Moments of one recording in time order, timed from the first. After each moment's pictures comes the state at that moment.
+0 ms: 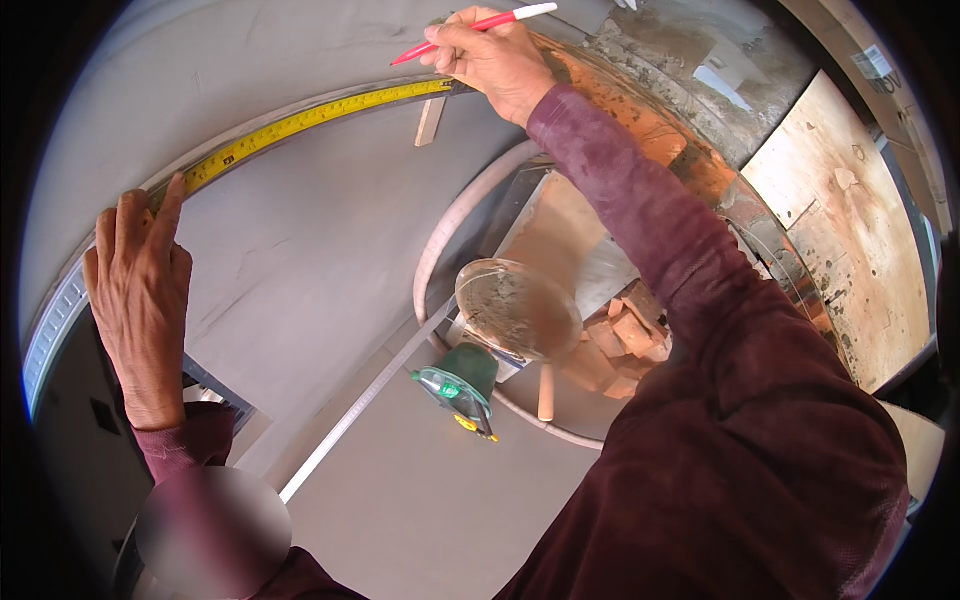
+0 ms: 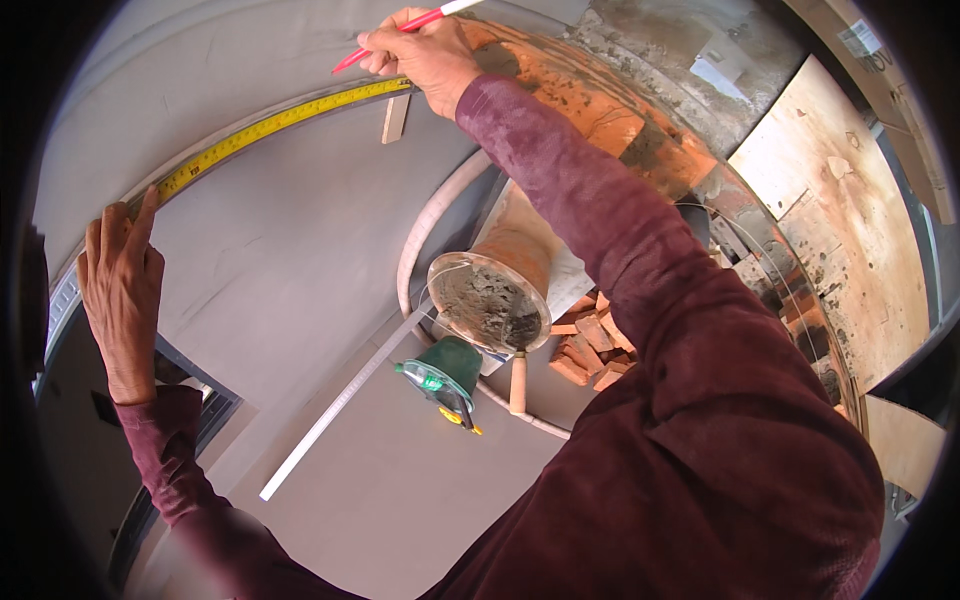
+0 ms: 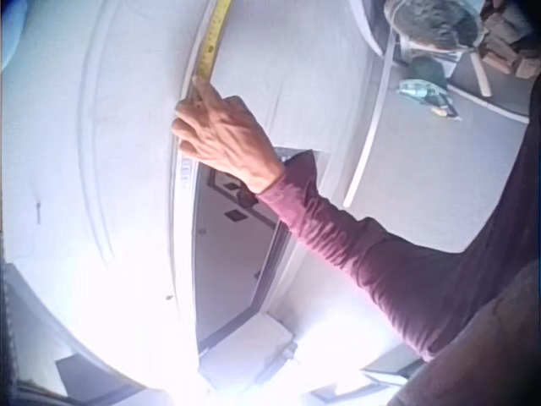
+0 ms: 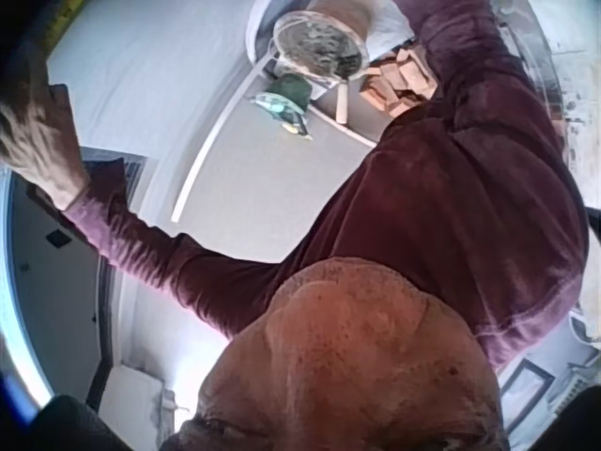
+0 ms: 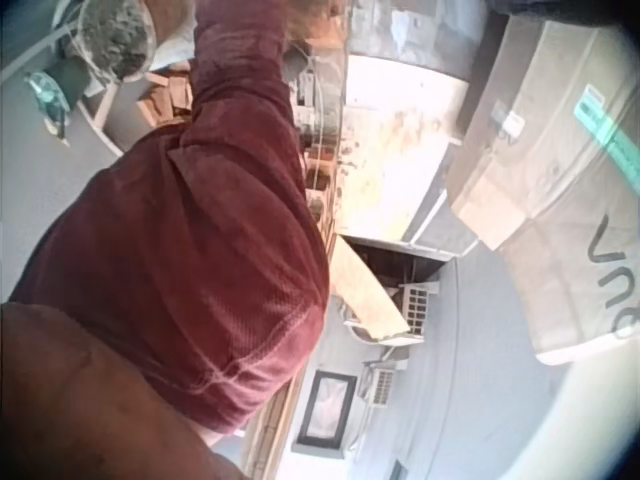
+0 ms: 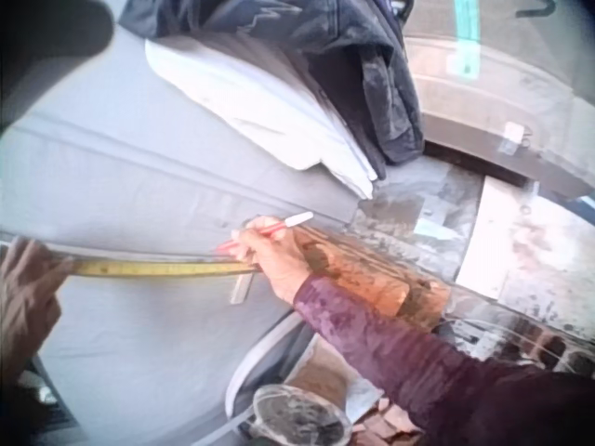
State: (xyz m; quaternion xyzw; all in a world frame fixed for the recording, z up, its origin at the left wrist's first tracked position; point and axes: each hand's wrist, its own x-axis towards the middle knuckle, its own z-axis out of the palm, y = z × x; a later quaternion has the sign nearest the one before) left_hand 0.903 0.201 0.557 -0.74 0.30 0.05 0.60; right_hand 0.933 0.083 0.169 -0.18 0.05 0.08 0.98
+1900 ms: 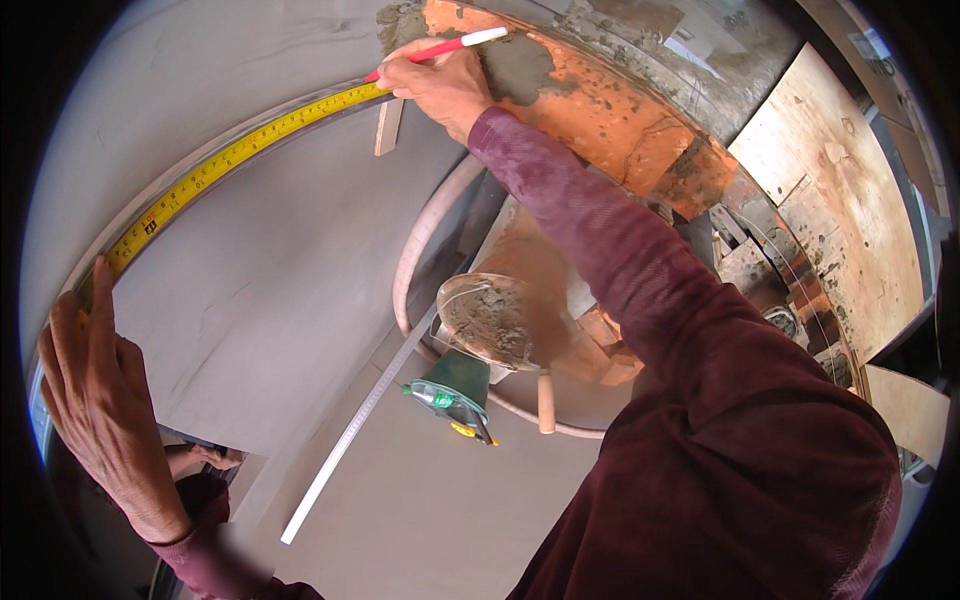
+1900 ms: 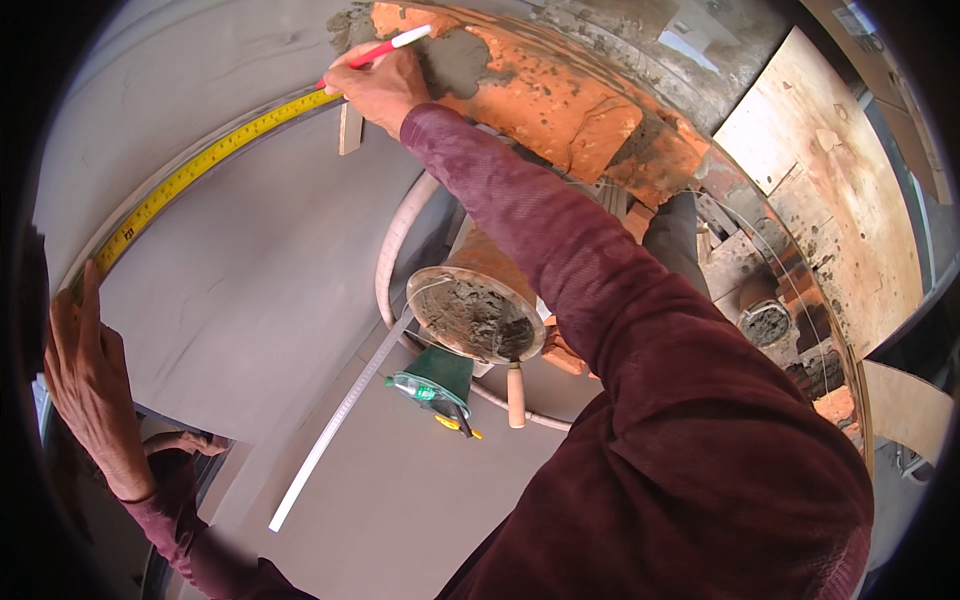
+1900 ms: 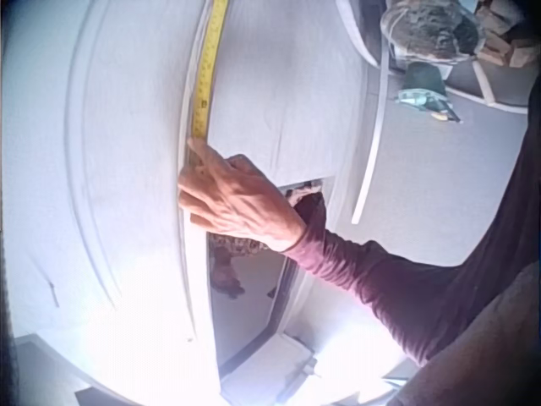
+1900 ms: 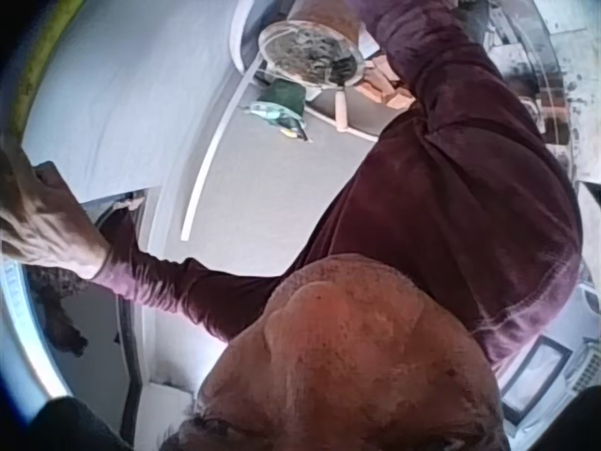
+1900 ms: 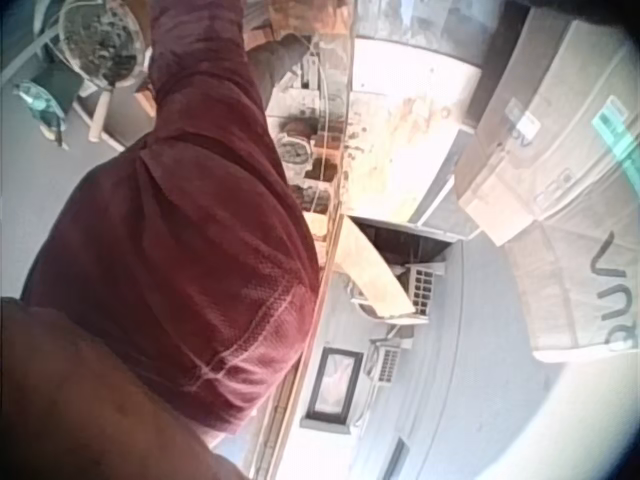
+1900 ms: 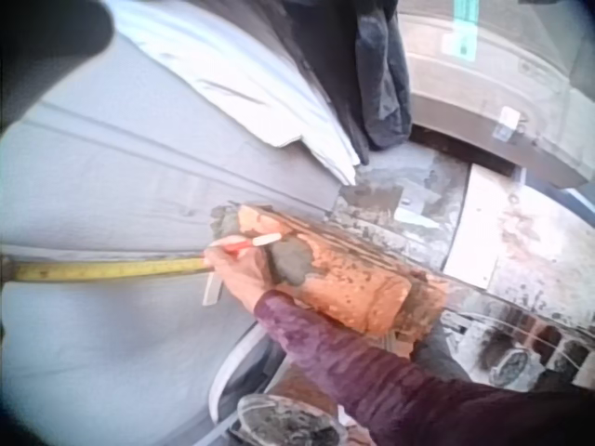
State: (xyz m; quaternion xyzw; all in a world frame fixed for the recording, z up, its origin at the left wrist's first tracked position) left_hand 0.902 0.244 0.565 -0.69 0.29 0.04 0.66; right_hand 0.914 0.127 0.151 -0.37 0.19 0.11 0.90
